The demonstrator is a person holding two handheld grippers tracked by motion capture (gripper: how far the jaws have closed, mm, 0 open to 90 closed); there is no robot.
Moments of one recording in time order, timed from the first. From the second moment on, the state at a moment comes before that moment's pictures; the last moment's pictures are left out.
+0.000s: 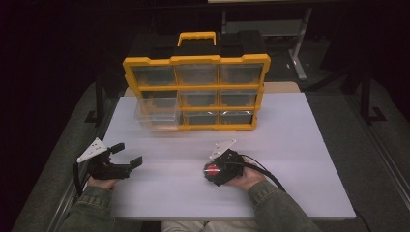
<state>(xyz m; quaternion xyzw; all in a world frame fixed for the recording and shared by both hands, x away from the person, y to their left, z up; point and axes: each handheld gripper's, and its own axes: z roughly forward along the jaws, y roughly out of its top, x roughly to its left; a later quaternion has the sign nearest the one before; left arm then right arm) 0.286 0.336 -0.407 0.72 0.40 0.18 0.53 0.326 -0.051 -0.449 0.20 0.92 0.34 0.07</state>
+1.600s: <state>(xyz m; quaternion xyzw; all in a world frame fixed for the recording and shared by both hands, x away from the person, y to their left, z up) 0.286 0.336 -0.407 0.72 0.41 0.18 0.53 0.324 -0.057 -0.390 0.20 0.89 0.40 0.07</state>
